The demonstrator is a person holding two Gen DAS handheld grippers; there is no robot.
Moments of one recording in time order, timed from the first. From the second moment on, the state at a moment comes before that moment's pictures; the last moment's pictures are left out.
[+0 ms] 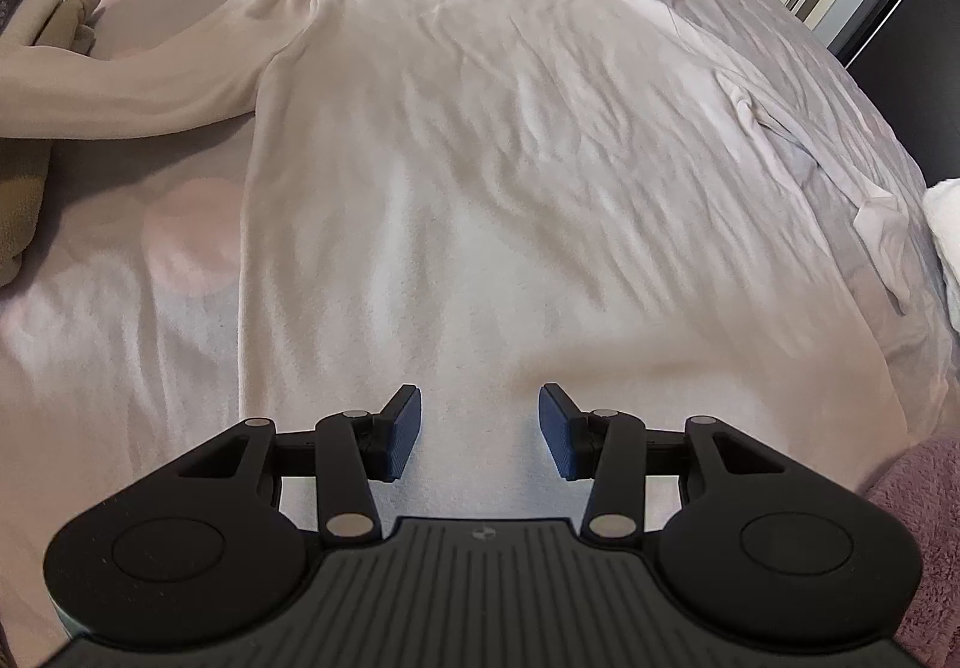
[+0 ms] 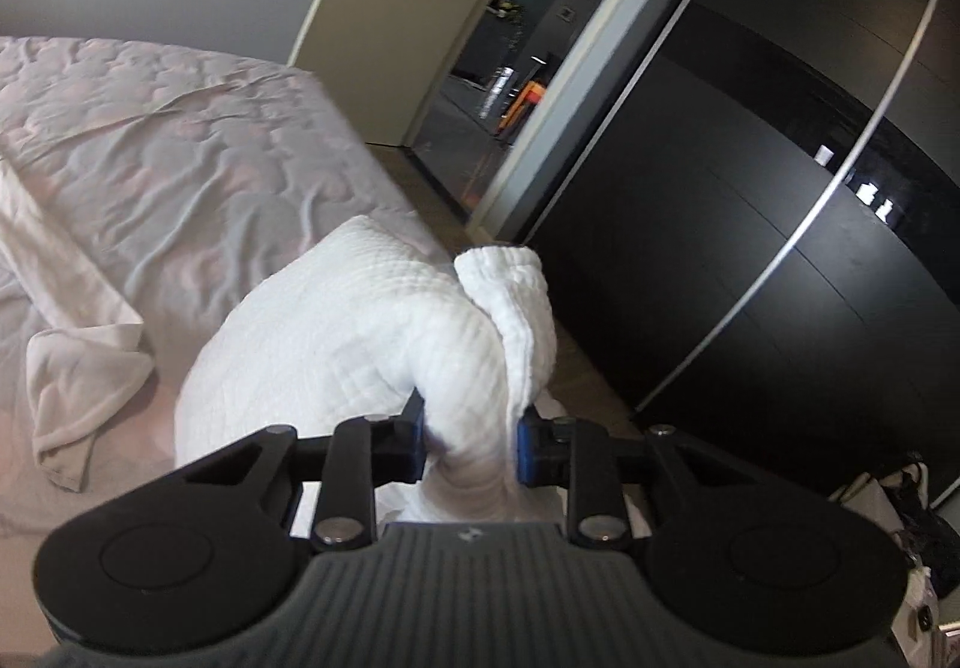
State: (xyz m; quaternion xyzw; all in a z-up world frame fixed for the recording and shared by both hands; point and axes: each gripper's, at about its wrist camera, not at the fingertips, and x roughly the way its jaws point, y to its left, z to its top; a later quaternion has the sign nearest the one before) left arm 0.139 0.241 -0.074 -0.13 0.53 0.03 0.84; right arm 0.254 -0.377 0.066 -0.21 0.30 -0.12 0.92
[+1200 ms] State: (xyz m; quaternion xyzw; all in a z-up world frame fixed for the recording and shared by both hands) left arm 0.149 0.252 -0.093 -0.09 0.55 0.07 0.83; right arm 0.302 -0.217 -0.110 -0.16 0.44 0.20 0.86
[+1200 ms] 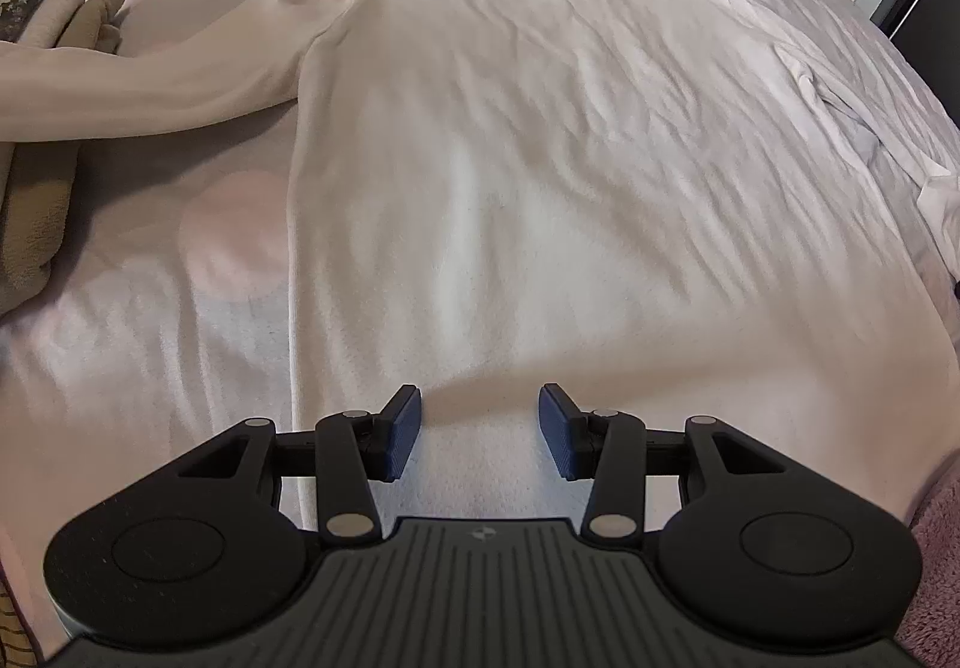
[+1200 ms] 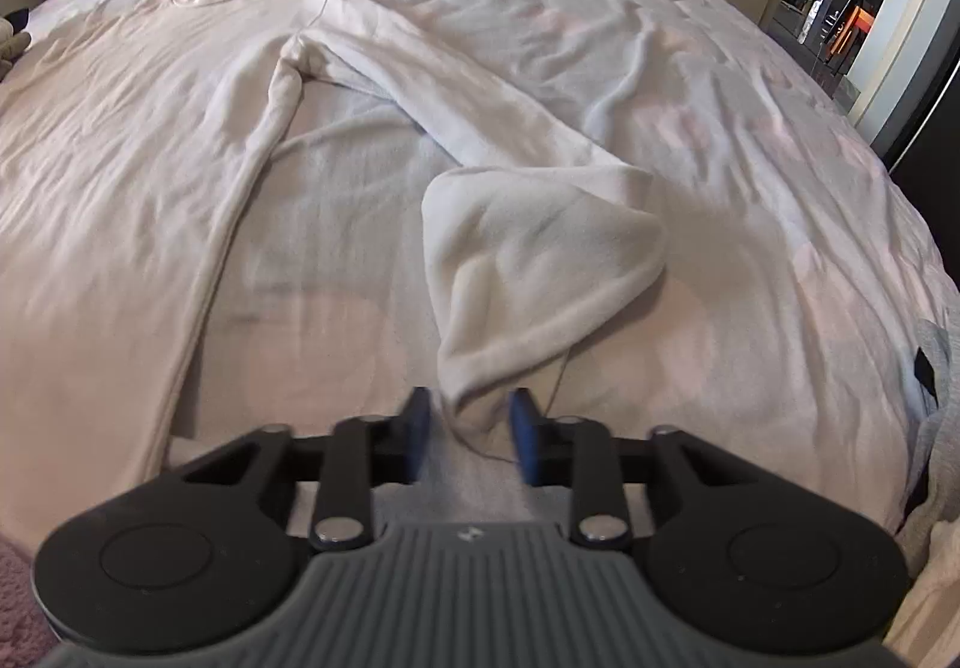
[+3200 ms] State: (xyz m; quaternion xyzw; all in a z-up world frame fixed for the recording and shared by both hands) left arm 0.143 0.243 -0.097 -0.08 0.56 0.07 0.83; right arm 0.302 -0.338 0.003 -0.05 0.40 0.05 0.91
